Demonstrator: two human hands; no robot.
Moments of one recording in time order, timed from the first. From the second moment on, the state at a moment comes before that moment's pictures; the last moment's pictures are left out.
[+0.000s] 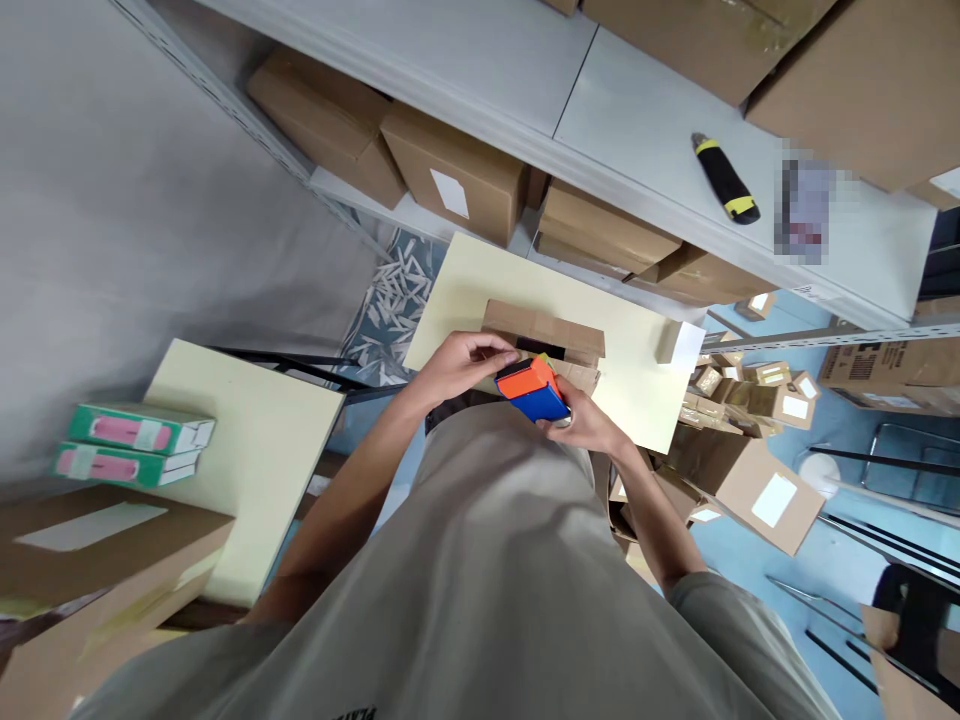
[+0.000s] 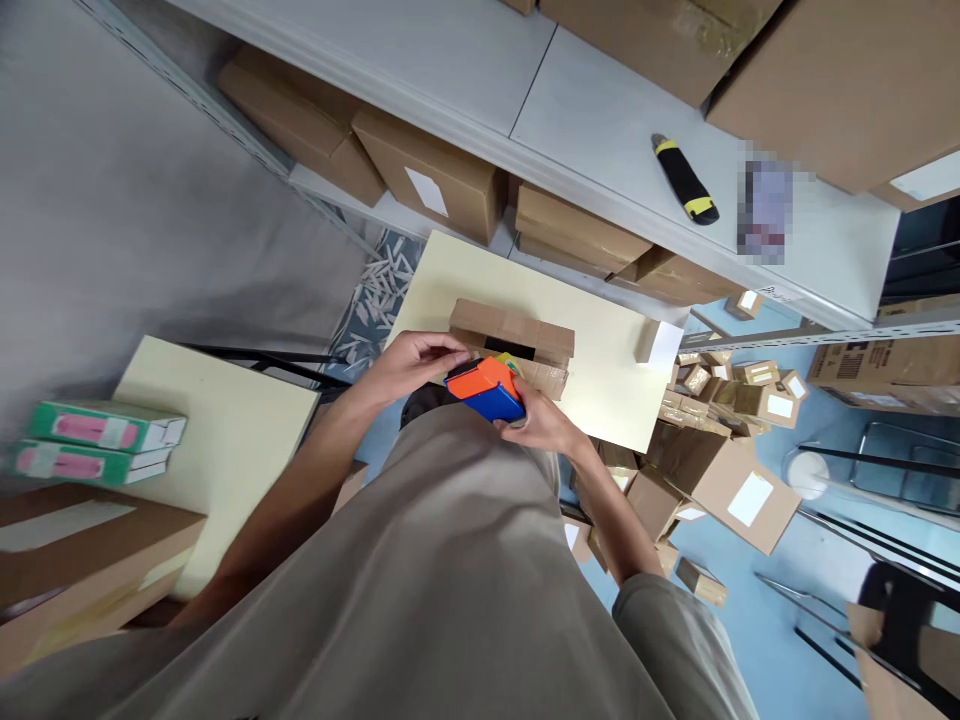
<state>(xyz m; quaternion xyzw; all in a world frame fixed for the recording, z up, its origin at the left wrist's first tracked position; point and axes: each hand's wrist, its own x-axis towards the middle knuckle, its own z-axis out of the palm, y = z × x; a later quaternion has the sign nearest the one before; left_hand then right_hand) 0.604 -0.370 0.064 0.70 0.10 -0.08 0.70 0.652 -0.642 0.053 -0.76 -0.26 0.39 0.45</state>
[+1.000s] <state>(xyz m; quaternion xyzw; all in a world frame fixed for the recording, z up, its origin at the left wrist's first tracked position) 0.601 -0.357 -0.040 0.53 0.41 0.21 0.71 0.800 -0.626 0.117 -0.75 -0.27 0.56 0.24</state>
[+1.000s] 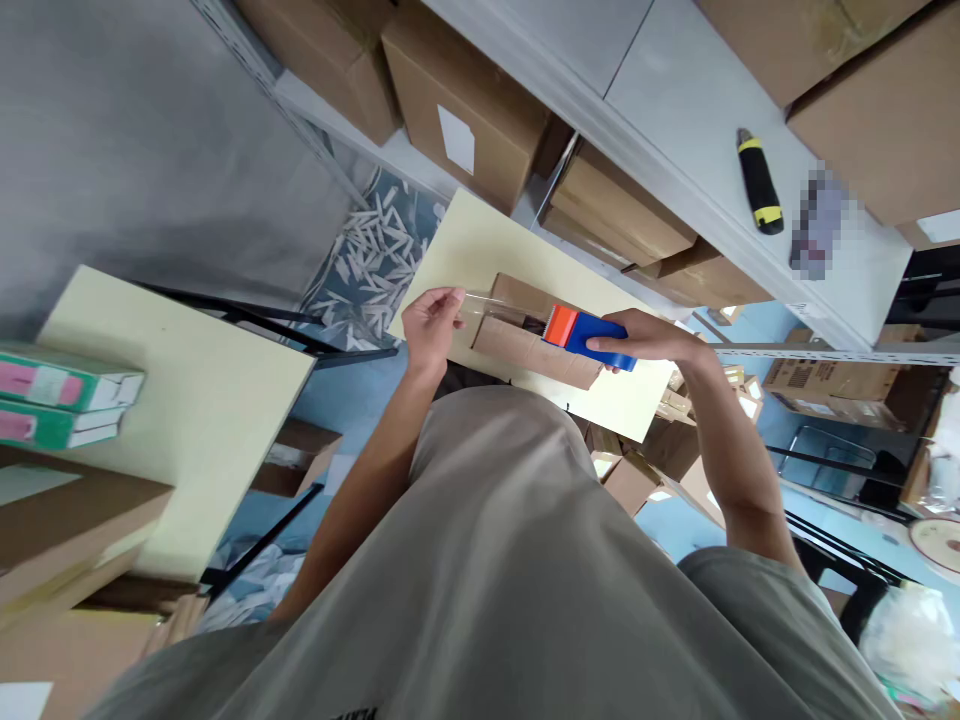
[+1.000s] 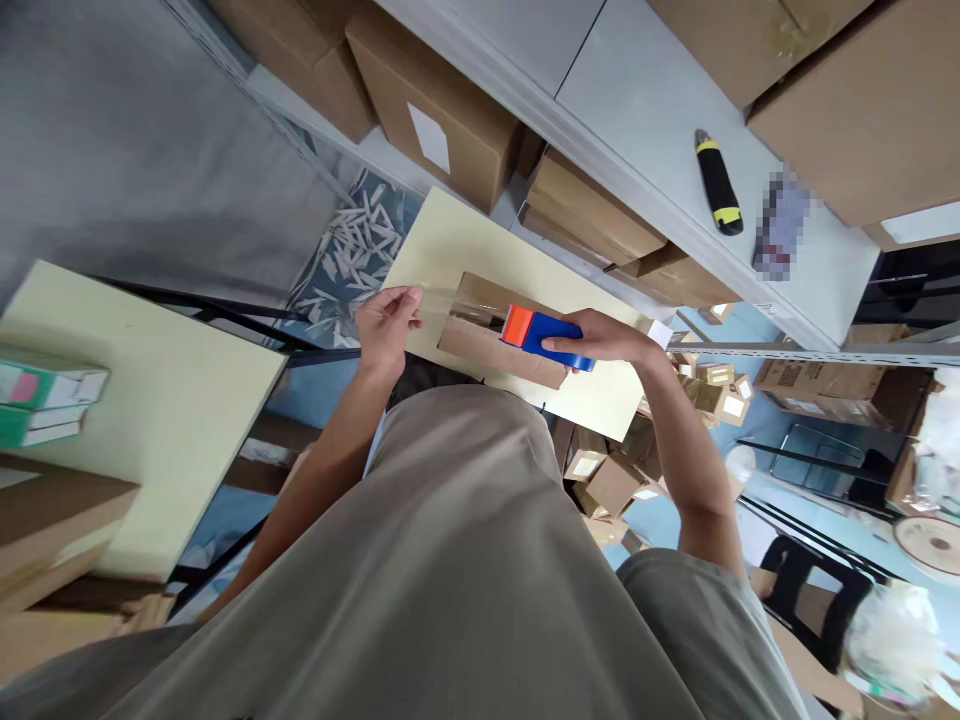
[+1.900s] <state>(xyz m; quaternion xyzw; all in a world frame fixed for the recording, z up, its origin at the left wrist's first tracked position) 0.604 -0.362 -0.066 0.36 0.50 0.09 0.79 0.813 -0.590 0.115 -0.74 -0.21 0.62 0.15</state>
